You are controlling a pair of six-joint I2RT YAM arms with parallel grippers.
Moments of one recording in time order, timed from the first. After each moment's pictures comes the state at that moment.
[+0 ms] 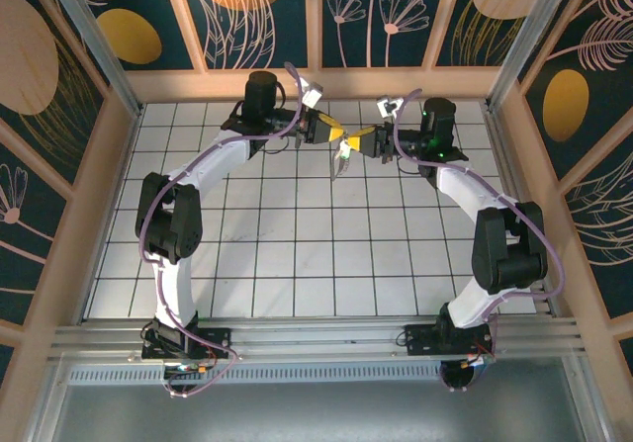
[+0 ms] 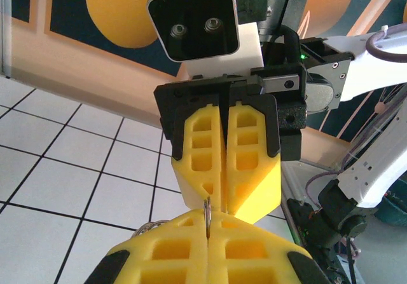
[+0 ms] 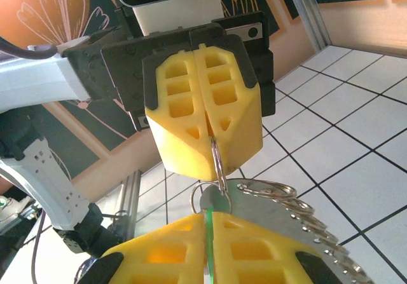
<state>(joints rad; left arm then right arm) -0.42 2.01 1.68 0.05 1.25 -0.15 0.20 1.64 1.13 0.31 -1.26 0.34</state>
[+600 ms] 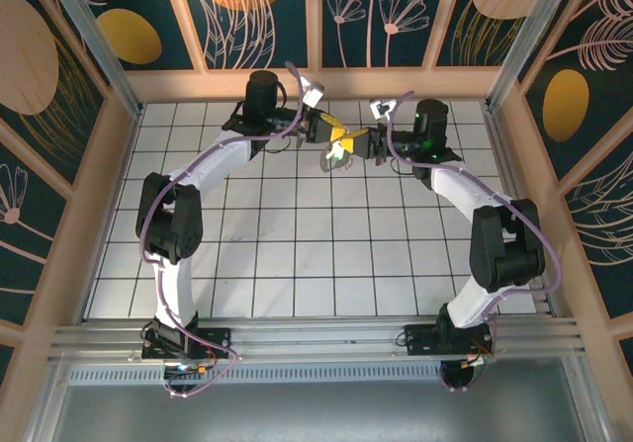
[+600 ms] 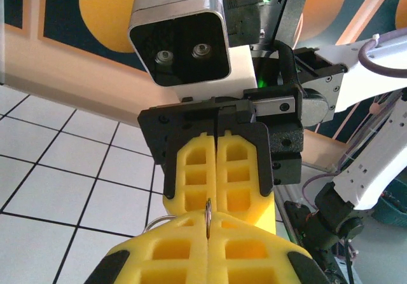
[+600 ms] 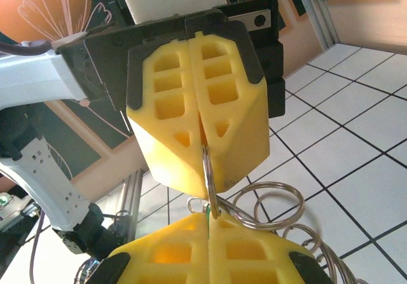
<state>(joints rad) -0.43 2.01 1.68 0.09 1.26 -0.17 0.24 1.66 1.13 0.35 -1.24 0.36</state>
